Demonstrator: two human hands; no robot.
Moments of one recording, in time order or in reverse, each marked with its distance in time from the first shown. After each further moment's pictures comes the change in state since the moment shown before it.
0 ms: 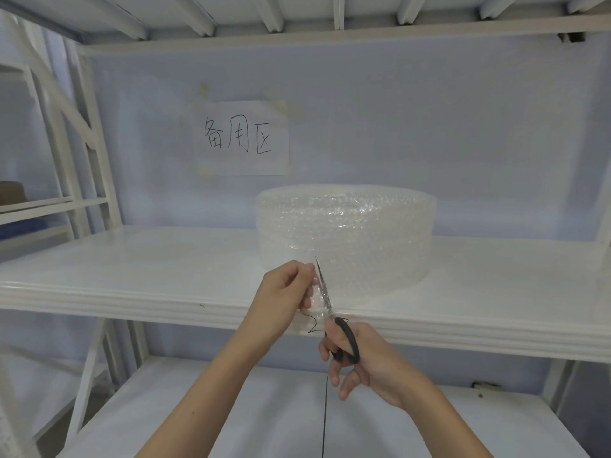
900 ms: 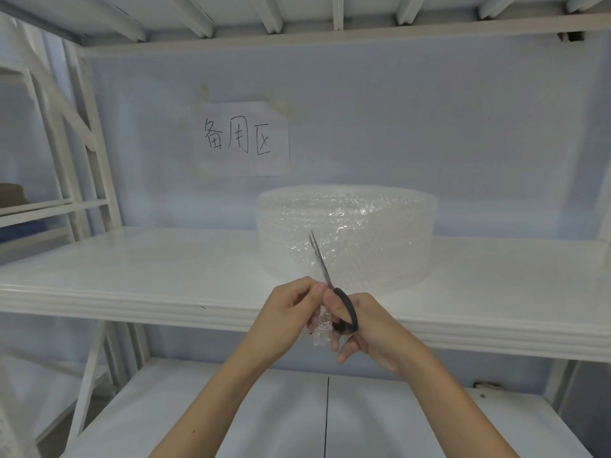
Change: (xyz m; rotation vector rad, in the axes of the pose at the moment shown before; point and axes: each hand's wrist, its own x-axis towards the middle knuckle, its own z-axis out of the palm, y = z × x) left_hand -0.011 -0.009 0.002 0.035 -0.141 0.079; right_hand 0.020 -0.026 -0.007 -0.073 0.029 -0.079
